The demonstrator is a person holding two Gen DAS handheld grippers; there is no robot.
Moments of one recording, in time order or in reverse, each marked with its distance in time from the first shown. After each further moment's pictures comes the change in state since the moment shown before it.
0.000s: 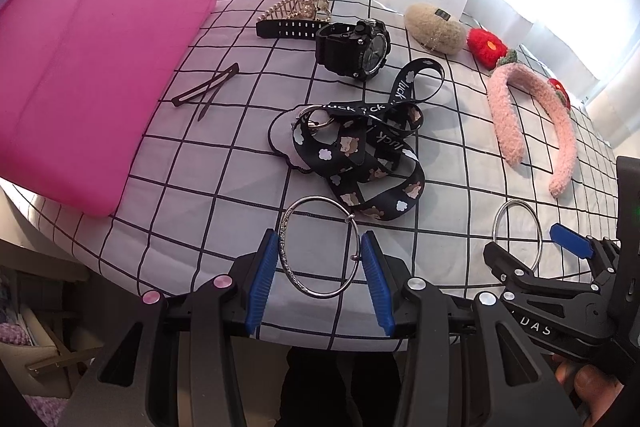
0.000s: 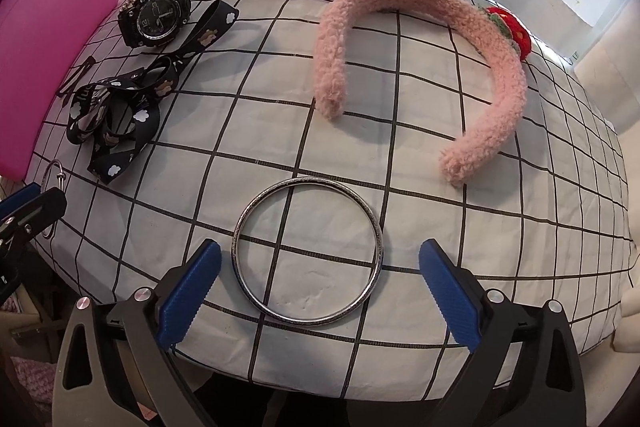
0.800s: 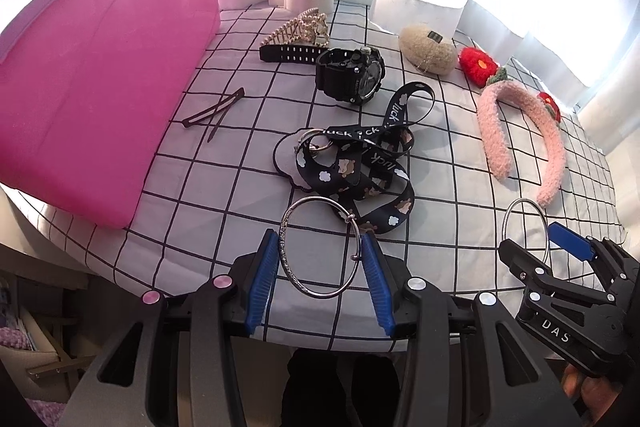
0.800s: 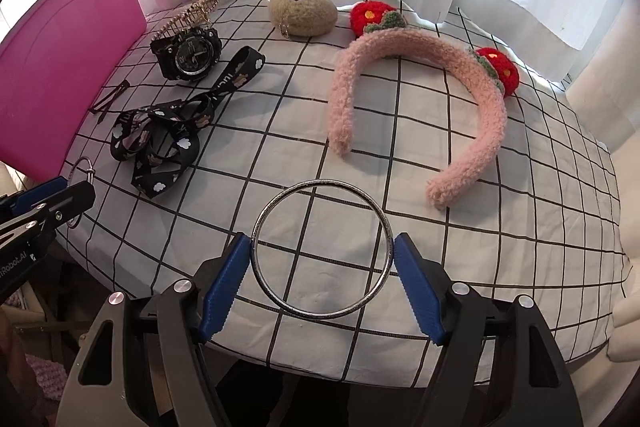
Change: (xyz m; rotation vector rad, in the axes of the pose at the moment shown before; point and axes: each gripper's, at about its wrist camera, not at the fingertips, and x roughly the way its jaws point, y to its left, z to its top) left arm -0.021 0.000 0.005 0.001 -0.055 -0.003; right arm -0.045 -0.001 -0.005 -0.022 -0.104 0.046
